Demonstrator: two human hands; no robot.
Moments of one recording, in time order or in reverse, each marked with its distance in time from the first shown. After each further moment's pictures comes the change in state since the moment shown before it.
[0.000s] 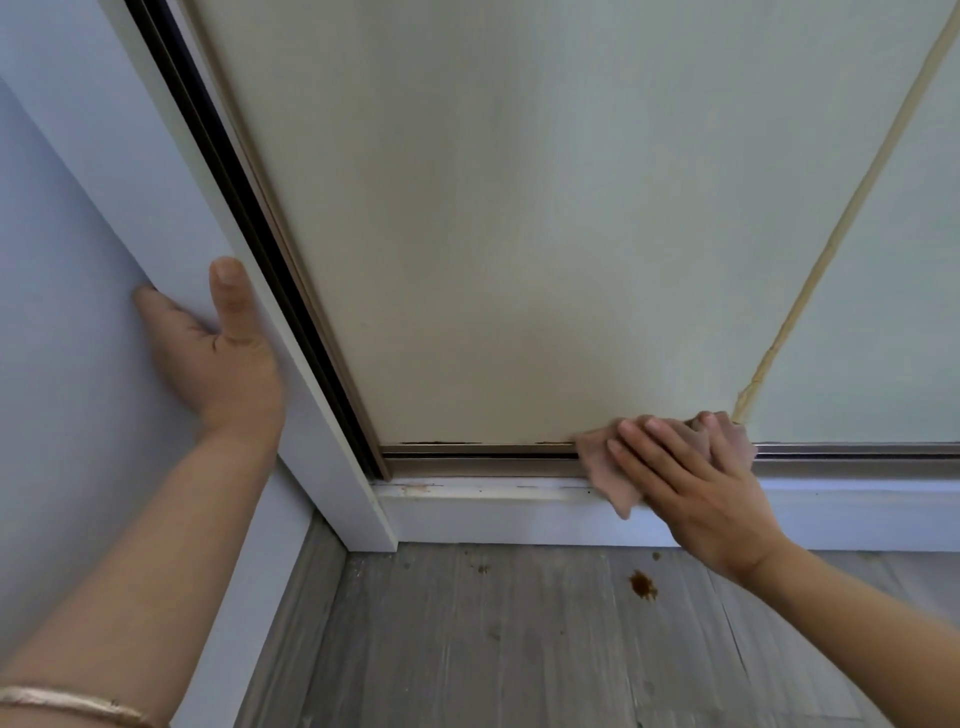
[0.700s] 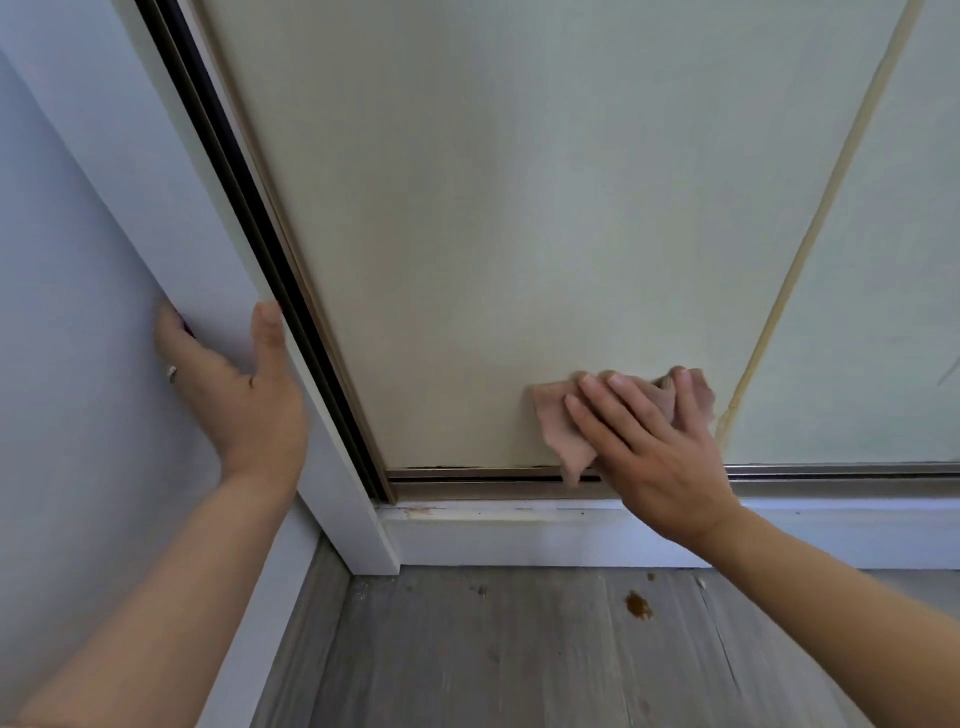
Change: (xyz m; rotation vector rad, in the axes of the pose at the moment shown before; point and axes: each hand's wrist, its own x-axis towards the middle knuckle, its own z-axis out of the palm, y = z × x) left_hand -0.004 0.024 -0.002 0.085 -0.040 -0.059; right_hand 0.071 0.007 -0.027 0.016 0.207 0.108
